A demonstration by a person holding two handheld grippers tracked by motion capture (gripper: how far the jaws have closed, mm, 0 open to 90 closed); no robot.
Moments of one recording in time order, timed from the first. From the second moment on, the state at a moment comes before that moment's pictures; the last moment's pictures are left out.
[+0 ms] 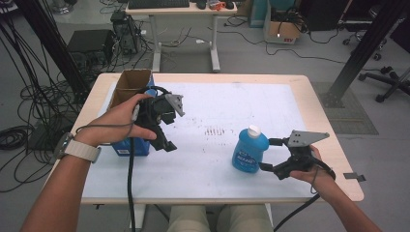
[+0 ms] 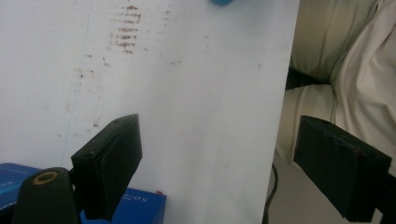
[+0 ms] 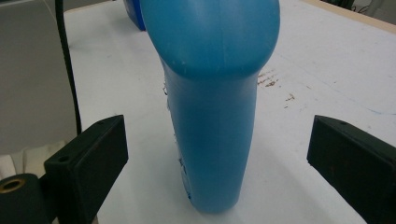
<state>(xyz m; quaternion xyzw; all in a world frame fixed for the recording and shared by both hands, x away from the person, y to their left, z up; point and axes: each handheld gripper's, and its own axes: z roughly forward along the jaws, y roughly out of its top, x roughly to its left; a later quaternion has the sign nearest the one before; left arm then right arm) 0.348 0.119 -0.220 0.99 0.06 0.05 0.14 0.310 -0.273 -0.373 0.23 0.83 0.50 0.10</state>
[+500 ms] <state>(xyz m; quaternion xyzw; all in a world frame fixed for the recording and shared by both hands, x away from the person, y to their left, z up) 0.348 0.120 -0.220 0.99 0.06 0.05 0.14 0.310 -0.273 -0.374 0.23 0.83 0.50 0.10</state>
